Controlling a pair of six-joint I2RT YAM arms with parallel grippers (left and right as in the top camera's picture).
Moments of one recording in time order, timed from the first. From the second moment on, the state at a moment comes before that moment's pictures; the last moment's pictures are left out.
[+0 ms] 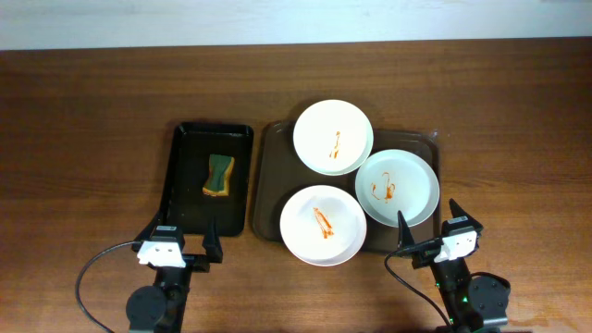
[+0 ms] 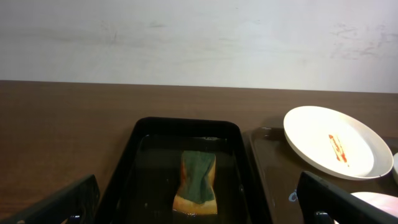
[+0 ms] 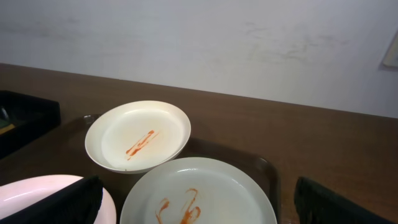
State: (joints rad) left arm -0.08 0.01 0.01 -0.08 0.01 -0.09; right arm 0.07 0.01 0.01 -0.06 -0.12 -0.06
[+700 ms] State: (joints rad) left arm -0.08 0.97 0.82 -0.73 0.01 -0.09; right arm 0.07 0.69 0.82 -0.81 -0.17 0.11
